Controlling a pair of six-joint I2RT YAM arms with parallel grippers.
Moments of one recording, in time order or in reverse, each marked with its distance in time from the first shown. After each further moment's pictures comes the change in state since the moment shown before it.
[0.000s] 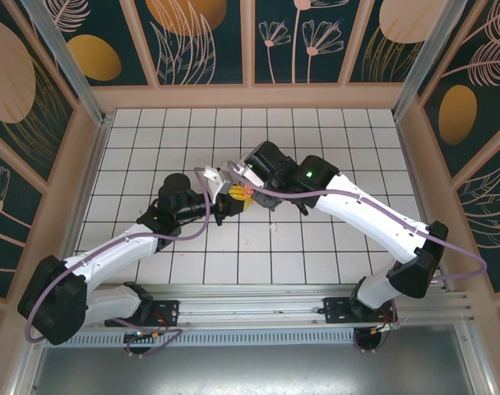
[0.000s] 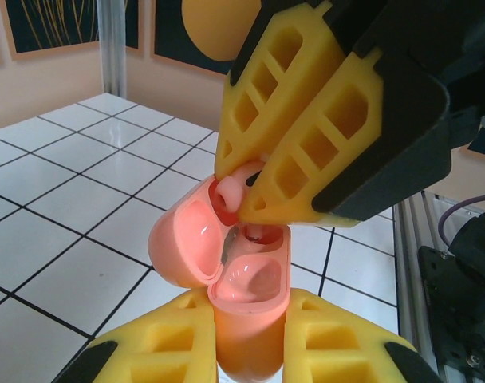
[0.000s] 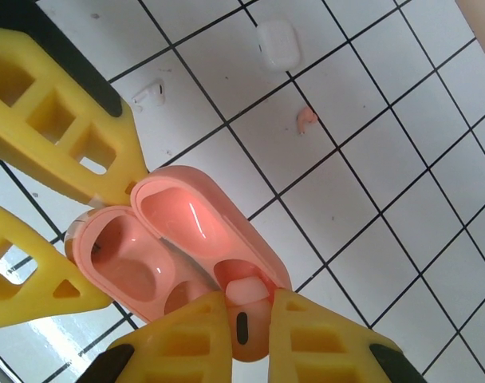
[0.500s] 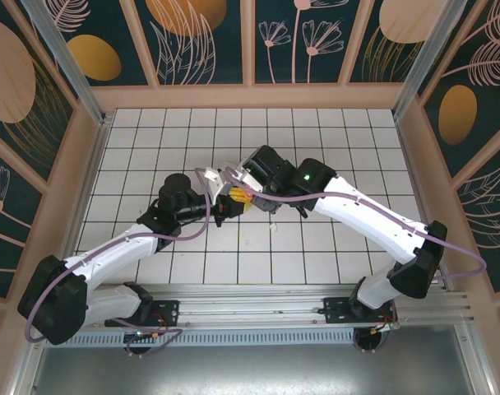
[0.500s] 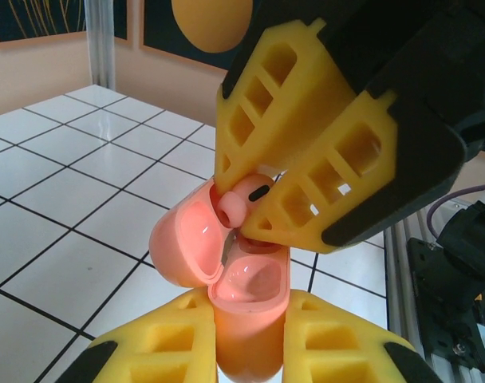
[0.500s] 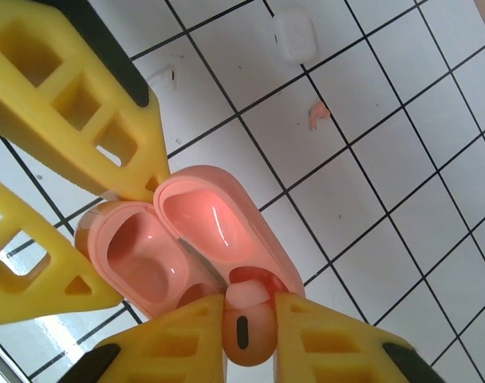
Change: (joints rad) left arm 0.000 0.000 0.000 -0.015 0.025 0.000; right arm 0.016 -0.007 -0.031 0.006 -0.010 -0.026
